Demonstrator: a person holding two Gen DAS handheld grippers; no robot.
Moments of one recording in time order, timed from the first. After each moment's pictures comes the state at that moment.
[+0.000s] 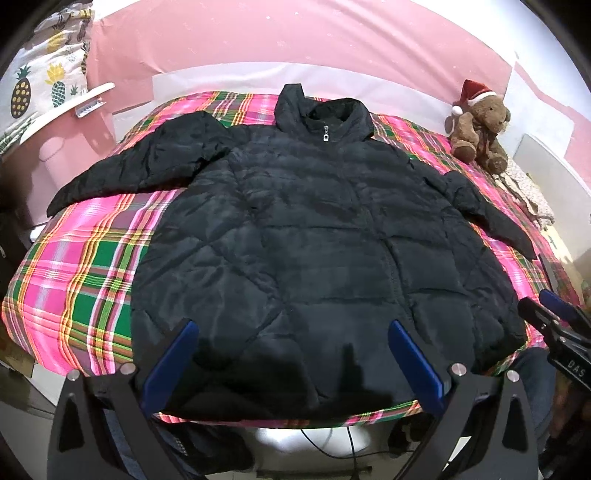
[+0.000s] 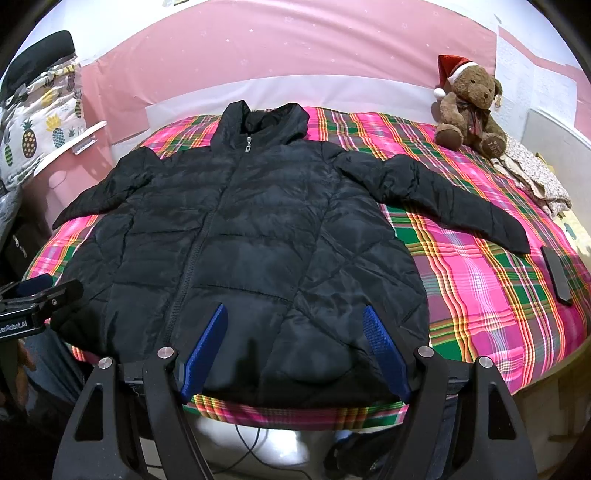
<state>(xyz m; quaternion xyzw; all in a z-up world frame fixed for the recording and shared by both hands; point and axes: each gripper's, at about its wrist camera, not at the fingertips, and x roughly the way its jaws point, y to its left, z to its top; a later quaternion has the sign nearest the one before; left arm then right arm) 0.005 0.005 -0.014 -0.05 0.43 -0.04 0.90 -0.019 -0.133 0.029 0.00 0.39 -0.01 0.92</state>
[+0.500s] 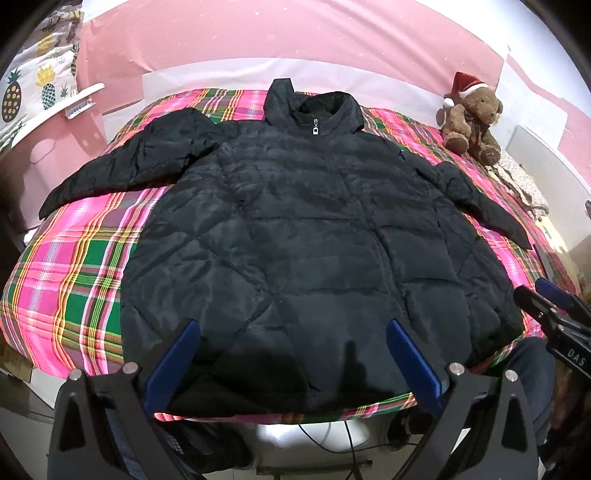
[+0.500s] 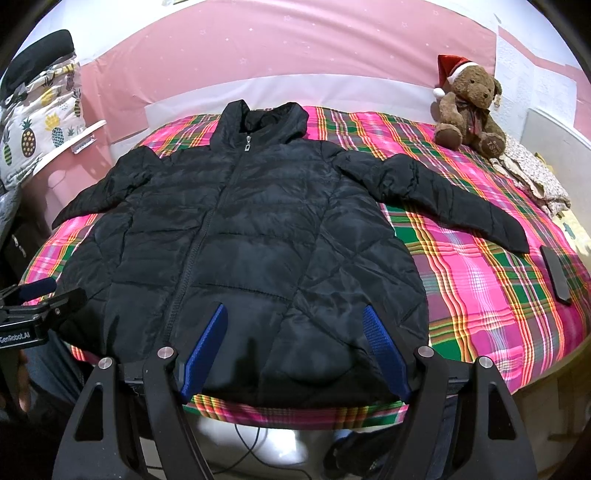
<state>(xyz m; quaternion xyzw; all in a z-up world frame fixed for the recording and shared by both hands) 0.003 -0.001 -0.018 -0.04 0.43 -0.05 0.90 -0.019 -0.132 0.029 0.00 0.39 -0.01 0.92</state>
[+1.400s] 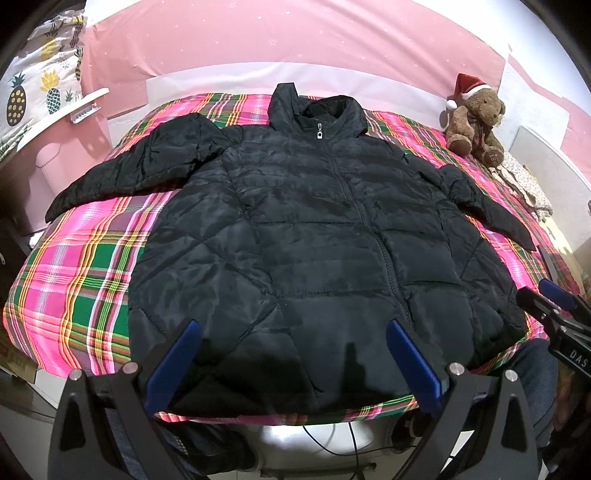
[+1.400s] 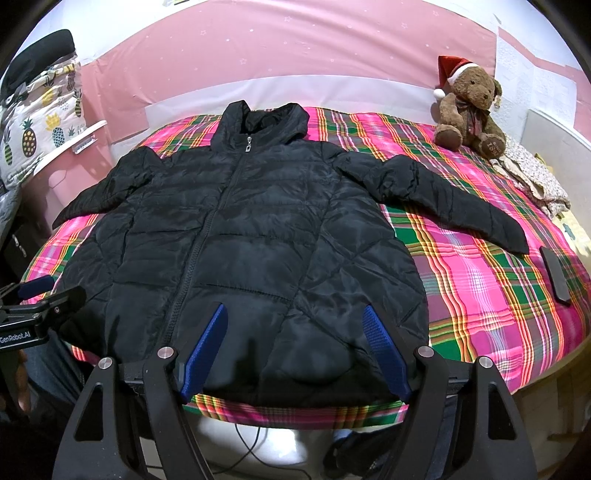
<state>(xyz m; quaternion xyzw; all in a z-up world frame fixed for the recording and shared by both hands) 0.002 -0.001 -0.015 -0.04 0.43 -0.04 0.90 -0.019 -0.133 0.028 0.00 0.39 -0.01 0.92</state>
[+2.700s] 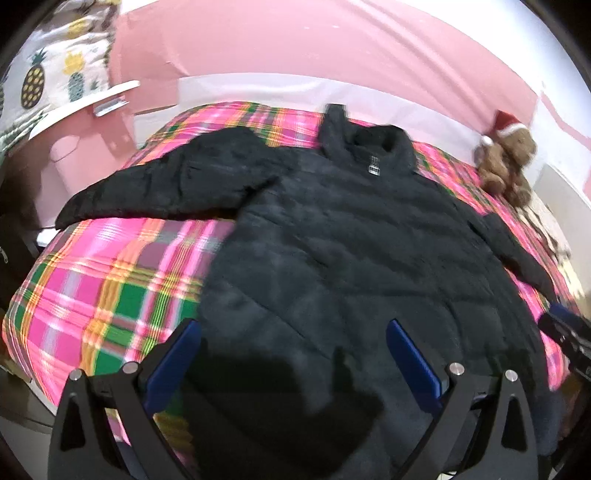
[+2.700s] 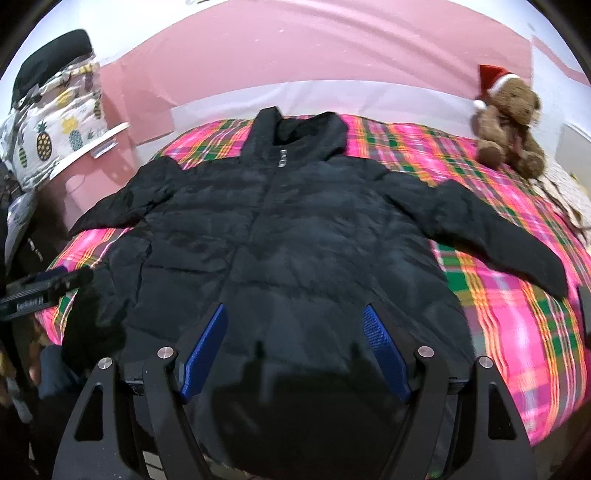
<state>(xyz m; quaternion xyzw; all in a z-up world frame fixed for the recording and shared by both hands) 0.069 0.079 -0.015 -0.08 0.40 0.01 0.91 0.058 -0.105 0.032 0.00 0.39 0.05 0.92</state>
